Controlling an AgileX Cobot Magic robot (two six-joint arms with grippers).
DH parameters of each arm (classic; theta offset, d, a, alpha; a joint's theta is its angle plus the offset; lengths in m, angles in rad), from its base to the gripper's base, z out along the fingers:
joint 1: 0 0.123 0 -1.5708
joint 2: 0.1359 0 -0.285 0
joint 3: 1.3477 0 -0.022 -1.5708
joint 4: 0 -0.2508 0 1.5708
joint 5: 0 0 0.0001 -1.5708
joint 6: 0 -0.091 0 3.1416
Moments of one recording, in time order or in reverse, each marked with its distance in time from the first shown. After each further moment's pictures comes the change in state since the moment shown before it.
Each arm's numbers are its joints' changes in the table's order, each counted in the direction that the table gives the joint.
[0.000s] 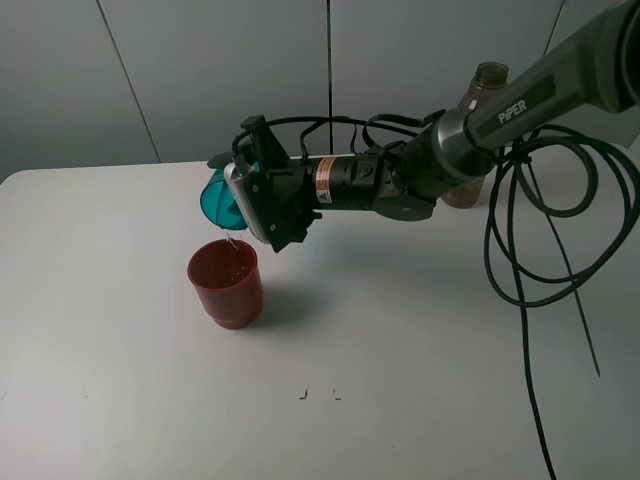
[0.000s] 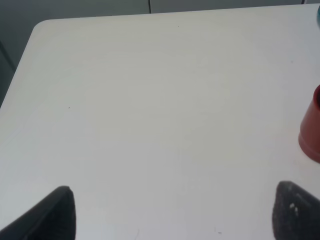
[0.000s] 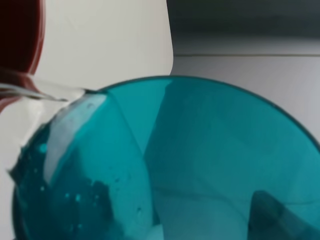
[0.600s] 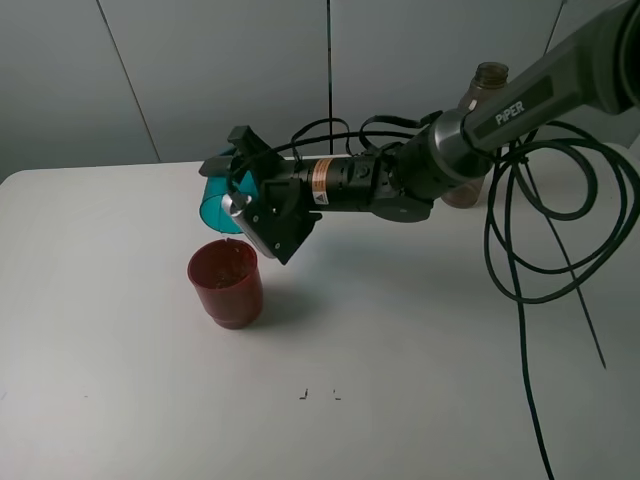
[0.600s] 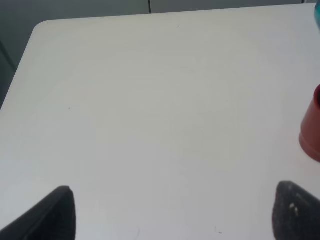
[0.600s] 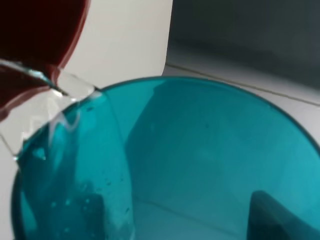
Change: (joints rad) left arm 0.000 0.000 0.000 0.000 0.000 -0.007; right arm 0.008 0.000 0.000 0.000 -0.010 0.279
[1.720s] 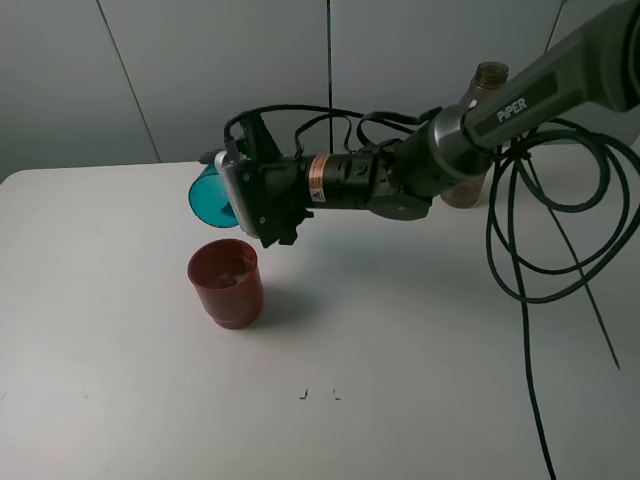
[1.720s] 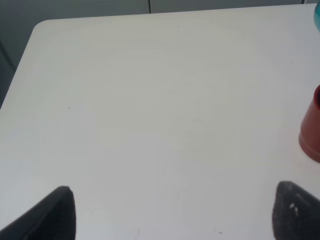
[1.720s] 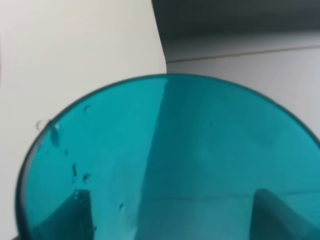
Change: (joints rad) left arm 0.000 0.000 0.000 0.000 0.000 0.007; right arm 0.011 -0.027 0.000 -0.008 0.002 -0.511
